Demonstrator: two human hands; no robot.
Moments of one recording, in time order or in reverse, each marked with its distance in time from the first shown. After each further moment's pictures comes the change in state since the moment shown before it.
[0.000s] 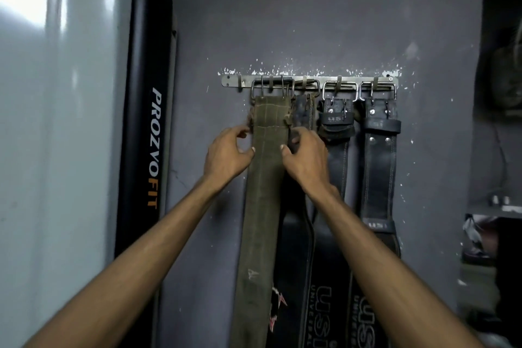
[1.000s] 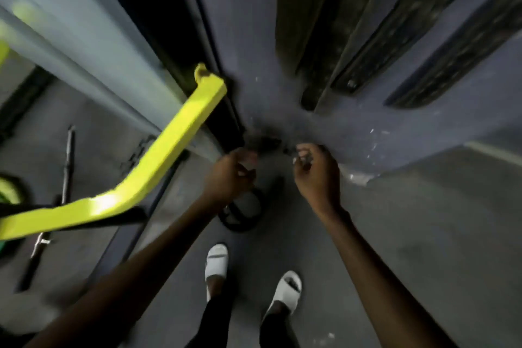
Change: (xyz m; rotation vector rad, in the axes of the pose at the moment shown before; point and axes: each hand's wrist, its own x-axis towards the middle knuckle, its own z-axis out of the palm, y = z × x) left_hand -0.806 -0.189 0.119 0.027 -0.866 -1.125; right_hand -0.781 0.269 0.129 0.112 -0.945 0.677
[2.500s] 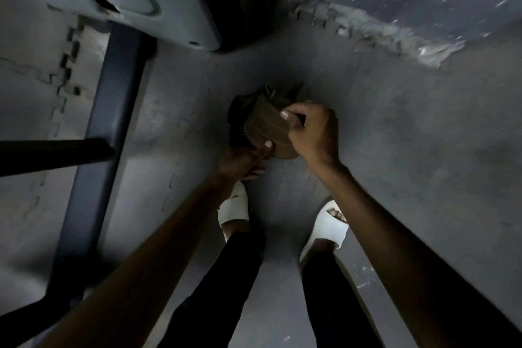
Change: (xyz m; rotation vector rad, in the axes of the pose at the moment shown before) left_hand 0.009 -0.358 0.201 -0.454 -0.410 -0.664; right_hand -0.097 0.201 0.319 -0.019 -0.111 0.120
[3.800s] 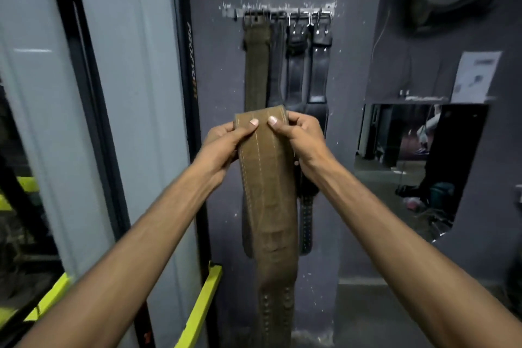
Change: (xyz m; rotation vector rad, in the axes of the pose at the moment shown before) left_hand -0.994 0.302 -0.032 -0.135 -0.222 1.460; right_hand -0.451 -0.699 -0.627 0.663 0.435 -0.676
